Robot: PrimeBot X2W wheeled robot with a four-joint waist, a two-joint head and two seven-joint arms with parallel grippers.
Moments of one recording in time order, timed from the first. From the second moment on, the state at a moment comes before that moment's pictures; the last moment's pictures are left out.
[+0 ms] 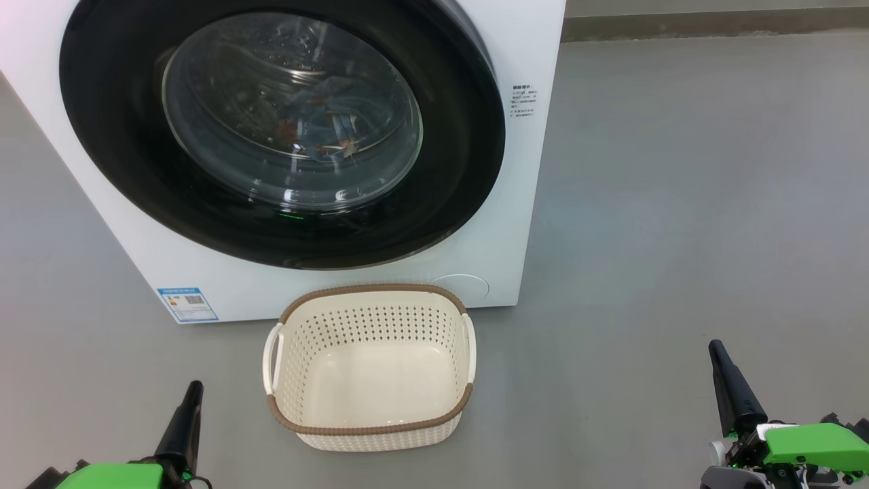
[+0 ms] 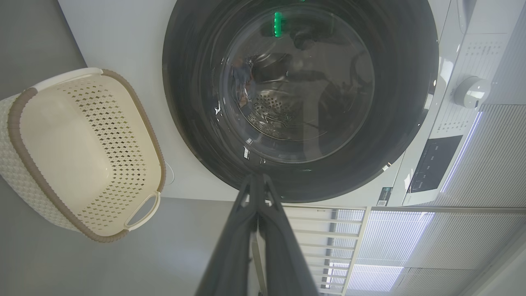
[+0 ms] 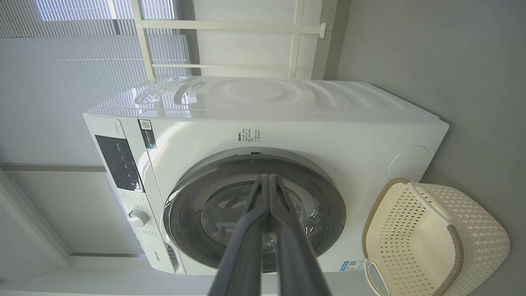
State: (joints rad) left arm -0.07 0.04 0.08 0.26 -1.60 -0.13 0.11; right arm -0.08 -0.05 -0.14 0.27 1.60 0.13 0.11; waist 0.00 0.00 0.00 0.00
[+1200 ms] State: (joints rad) left arm -0.07 0.04 0.08 0.26 -1.60 -0.13 0.11; right arm -0.08 -0.05 -0.14 0.27 1.60 0.13 0.11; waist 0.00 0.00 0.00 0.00
